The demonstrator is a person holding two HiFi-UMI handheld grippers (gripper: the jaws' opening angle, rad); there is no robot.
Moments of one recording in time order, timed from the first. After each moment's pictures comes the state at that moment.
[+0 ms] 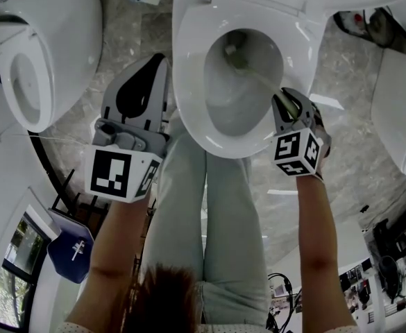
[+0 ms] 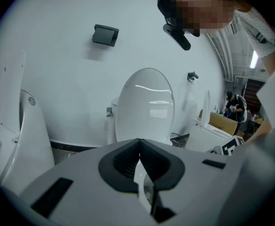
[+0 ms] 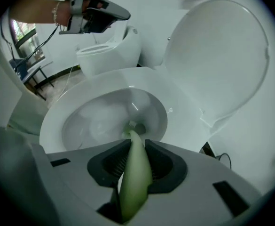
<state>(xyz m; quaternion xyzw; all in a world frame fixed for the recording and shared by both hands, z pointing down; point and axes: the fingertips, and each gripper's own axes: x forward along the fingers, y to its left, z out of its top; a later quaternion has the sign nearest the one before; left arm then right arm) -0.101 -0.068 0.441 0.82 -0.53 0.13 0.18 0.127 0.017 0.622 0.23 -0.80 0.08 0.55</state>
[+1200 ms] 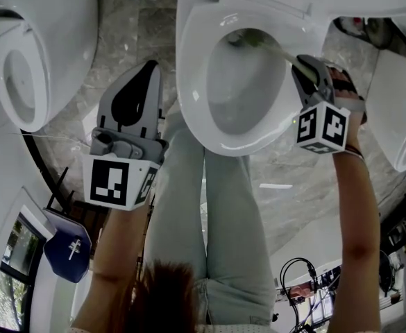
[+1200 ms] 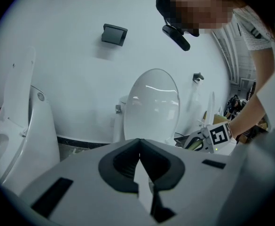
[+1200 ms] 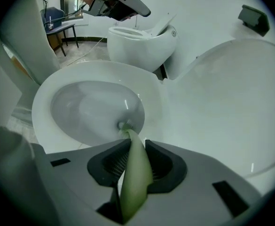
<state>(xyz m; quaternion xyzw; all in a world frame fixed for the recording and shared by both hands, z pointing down) -0.130 -0.059 0.446 0.80 -0.55 0.13 0.20 0.120 -0.069 0.590 0.08 -0.76 -0.15 0.62</state>
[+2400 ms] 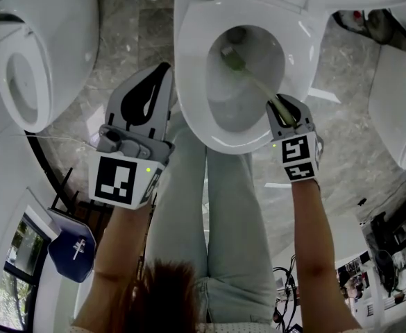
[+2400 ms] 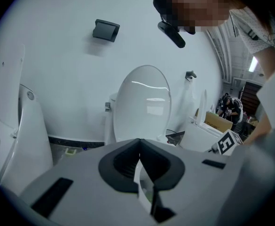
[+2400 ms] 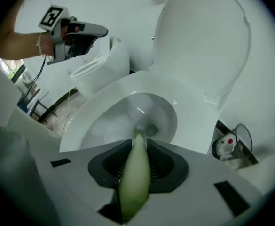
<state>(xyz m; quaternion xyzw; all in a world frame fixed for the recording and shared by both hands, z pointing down) -0.103 -0.051 0.449 0.83 -0.50 0.15 0.21 0.111 0.043 0.614 0.26 -0.80 0.22 0.49</state>
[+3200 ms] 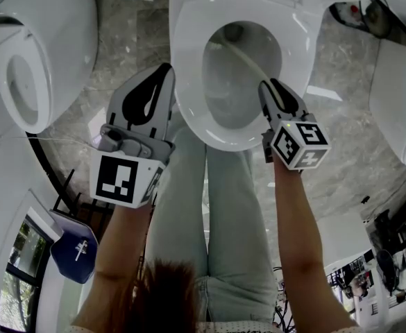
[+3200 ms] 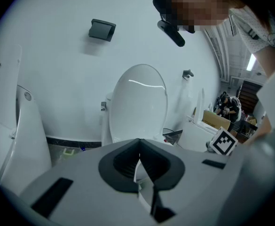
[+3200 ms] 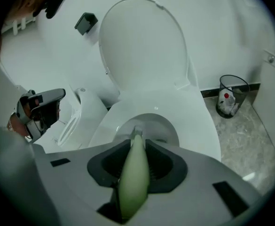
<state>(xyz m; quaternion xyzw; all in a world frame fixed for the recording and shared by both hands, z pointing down) -0.089 -0.045 0.447 0.83 -0.49 0.15 0.20 0.098 0.006 0.599 0.43 -0.76 0.43 0.25</state>
